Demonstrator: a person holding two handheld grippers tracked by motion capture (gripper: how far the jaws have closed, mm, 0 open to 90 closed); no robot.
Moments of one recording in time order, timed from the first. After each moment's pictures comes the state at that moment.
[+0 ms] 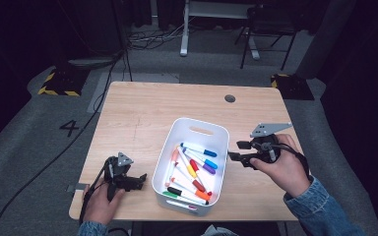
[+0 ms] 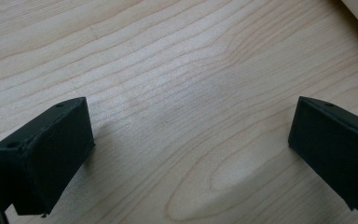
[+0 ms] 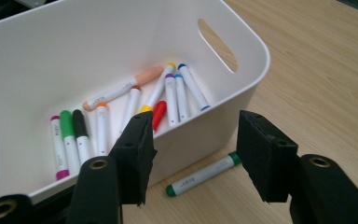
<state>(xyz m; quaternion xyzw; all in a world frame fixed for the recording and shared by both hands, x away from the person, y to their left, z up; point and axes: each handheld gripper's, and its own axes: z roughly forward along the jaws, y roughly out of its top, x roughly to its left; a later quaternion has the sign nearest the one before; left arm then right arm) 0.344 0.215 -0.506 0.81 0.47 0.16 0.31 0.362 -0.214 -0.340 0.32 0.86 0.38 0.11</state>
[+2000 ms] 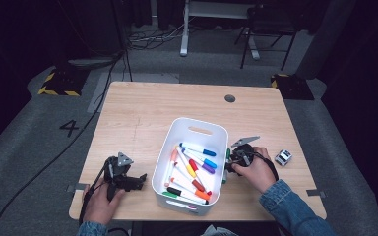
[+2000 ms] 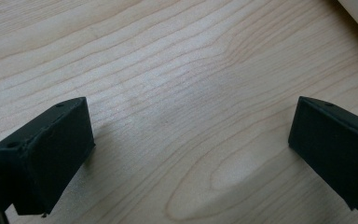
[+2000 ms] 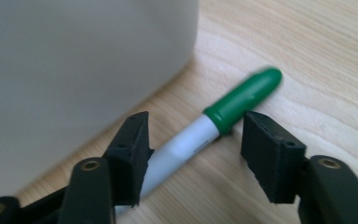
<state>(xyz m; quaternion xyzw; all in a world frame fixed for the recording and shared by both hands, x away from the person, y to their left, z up) 0.344 0.215 -0.506 0.81 0.47 0.16 0.31 0.415 -0.206 -0.477 0.40 0.87 0.29 0.09</state>
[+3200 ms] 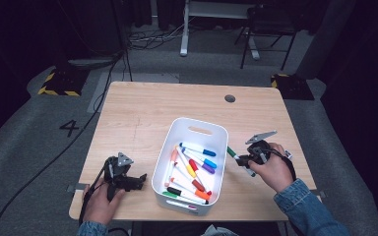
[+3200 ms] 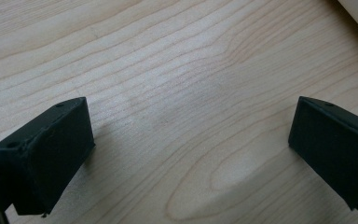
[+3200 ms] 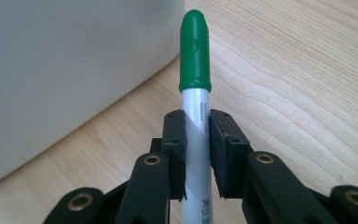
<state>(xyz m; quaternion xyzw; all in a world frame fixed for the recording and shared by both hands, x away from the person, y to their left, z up) 0.344 0.215 -0.506 0.81 0.47 0.16 0.31 0.400 -0.238 -0.428 0.38 0.88 0.28 0.08</state>
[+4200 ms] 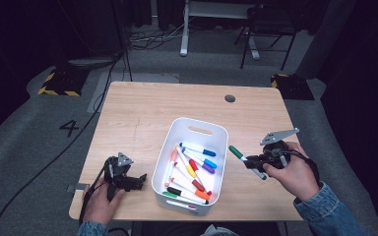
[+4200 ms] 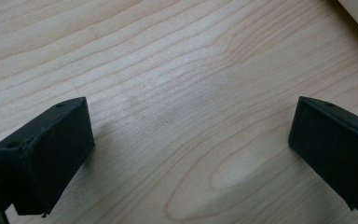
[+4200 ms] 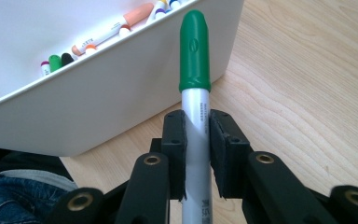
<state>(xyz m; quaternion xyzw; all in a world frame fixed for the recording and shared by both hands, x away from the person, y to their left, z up) 0.344 0.215 -0.506 0.81 0.47 0.16 0.31 0.356 -0.248 -0.357 0.34 0.88 0.32 0.07</state>
